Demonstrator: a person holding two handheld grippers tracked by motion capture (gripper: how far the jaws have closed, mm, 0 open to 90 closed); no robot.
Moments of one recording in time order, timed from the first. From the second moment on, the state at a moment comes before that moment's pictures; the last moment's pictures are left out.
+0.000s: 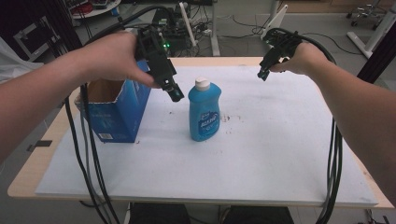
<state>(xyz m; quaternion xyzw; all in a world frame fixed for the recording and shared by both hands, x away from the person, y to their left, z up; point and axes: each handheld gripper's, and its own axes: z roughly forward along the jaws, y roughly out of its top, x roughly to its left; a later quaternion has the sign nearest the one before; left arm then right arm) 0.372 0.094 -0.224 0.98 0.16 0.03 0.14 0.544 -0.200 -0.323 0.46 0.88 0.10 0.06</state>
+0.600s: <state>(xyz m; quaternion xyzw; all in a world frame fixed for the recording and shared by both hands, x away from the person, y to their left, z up) 0.386 0.060 -0.239 0.97 0.20 0.04 0.13 0.544 -0.202 -0.323 0.46 0.88 0.10 0.06</state>
